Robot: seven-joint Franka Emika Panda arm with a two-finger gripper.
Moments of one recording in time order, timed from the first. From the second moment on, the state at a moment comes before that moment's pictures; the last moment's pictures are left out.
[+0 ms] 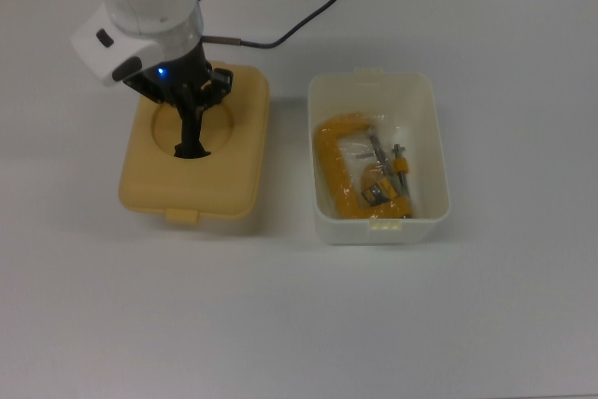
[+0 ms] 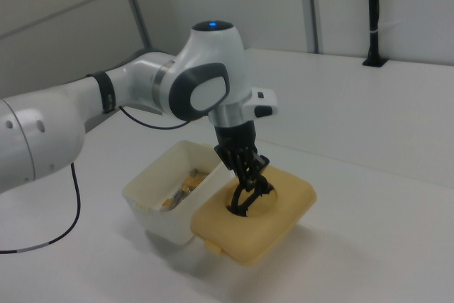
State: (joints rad) arm 0.10 0.32 -0.17 -1.47 0.06 1.78 -0.04
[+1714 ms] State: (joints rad) arm 0.11 0.32 0.22 -1.37 -0.10 1.75 0.31
